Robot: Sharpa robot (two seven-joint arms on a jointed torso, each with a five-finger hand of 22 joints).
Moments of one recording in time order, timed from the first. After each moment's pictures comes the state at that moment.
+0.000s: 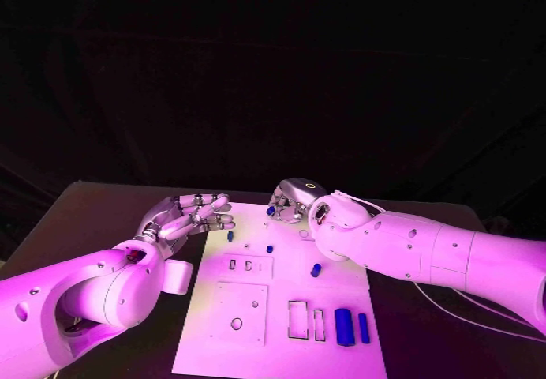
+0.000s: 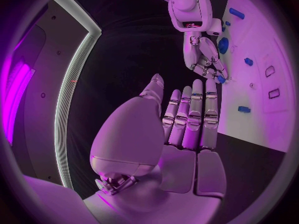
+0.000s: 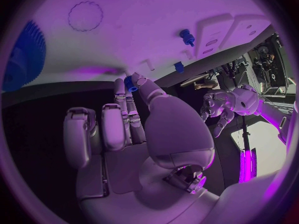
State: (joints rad) left arm 1.20 -0.97 0.02 1.78 -0.02 -0.47 0.36; left_hand 1.44 -0.04 0.03 0.15 0.05 0.94 0.21 0.16 0.07 1.03 0.16 0.14 0.07 1.09 0.11 0.19 0.15 0.17 0.95 0.23 0.30 0.12; right arm 1.32 -0.48 -0.12 1.17 -1.47 -0.46 -0.19; right_hand 1.23 0.01 0.26 -0.17 0.29 1.15 0.11 0.11 0.10 1.19 0.05 0.22 0.16 1.46 -0.02 1.33 1.17 0.05 1.46 0.08 1.47 1.31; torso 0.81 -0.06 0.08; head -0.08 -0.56
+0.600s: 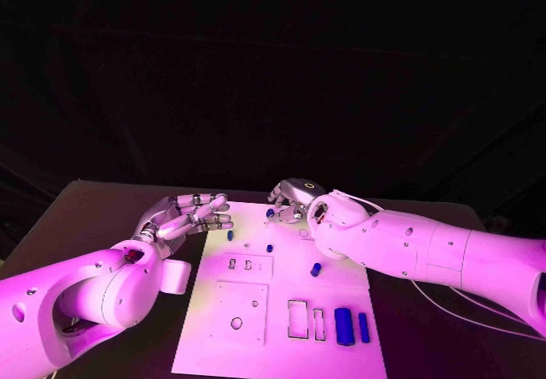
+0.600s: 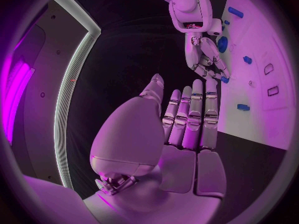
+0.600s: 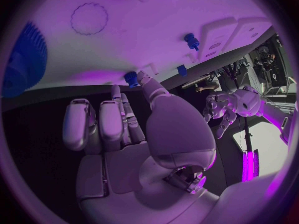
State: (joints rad) left arm 1.20 -0.97 0.02 1.78 -0.02 -0.47 0.36; left_hand 1.44 -0.04 0.03 0.15 0.05 0.94 0.21 0.16 0.07 1.03 0.16 0.13 0.07 1.09 0.11 0.19 0.15 0.17 0.95 0.23 0.30 0.12; right arm 1.32 -0.47 -0.12 1.15 -1.47 -0.44 -0.19; right_hand 1.20 -0.08 0.19 -0.10 0.22 0.91 0.16 0.07 0.09 1.02 0.10 0.16 0.15 1.46 0.01 1.24 1.03 0.07 1.35 0.12 1.36 1.23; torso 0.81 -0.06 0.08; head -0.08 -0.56
